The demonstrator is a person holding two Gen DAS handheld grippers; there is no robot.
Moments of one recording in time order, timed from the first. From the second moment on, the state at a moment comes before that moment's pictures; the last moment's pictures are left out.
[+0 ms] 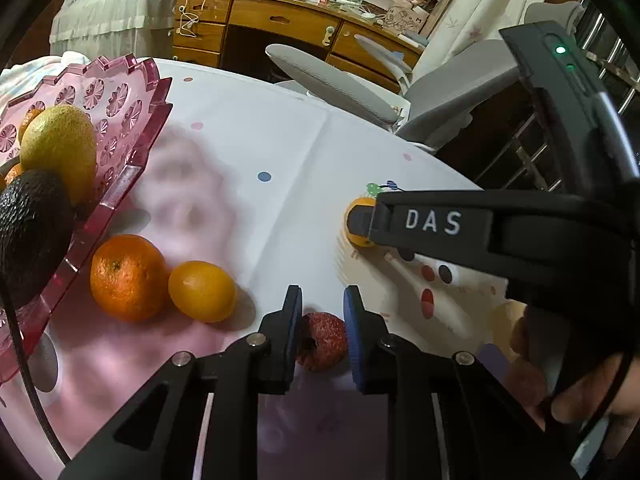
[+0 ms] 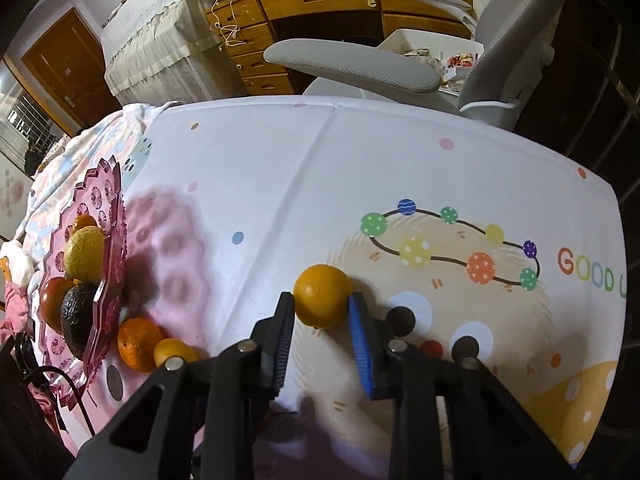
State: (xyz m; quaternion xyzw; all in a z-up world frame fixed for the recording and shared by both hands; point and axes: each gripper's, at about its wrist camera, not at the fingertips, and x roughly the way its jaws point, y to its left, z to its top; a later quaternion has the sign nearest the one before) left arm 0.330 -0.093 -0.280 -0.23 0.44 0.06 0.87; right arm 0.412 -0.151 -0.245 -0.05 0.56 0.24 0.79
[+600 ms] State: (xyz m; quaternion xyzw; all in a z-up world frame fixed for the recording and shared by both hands) left arm 0.287 -0.082 -0.257 -0.25 0.43 0.02 0.87; right arm 0.384 -0.166 -0.211 -0.01 0.56 0.21 0.80
